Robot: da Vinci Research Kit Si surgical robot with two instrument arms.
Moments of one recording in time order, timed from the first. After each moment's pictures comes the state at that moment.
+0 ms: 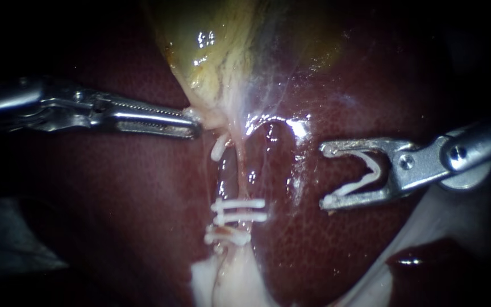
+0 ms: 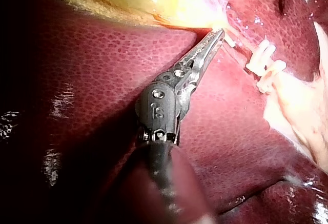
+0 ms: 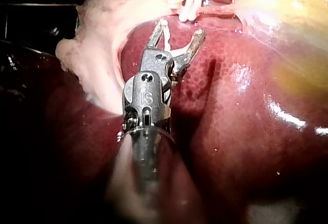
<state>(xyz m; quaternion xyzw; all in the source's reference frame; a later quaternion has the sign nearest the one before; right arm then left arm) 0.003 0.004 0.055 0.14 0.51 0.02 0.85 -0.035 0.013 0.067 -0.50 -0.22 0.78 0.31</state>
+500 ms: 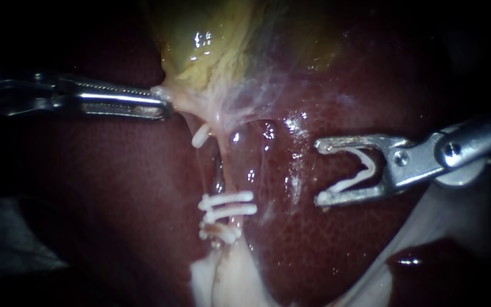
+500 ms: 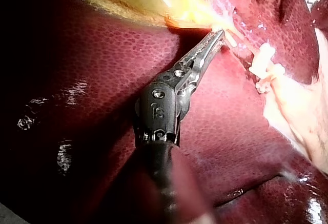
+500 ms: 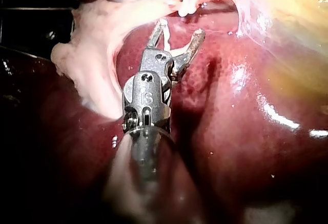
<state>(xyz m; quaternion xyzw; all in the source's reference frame) 0.005 0.005 0.055 0.16 0.51 0.03 0.84 -0.031 0.015 0.061 -0.50 -0.22 0.77 0.32</state>
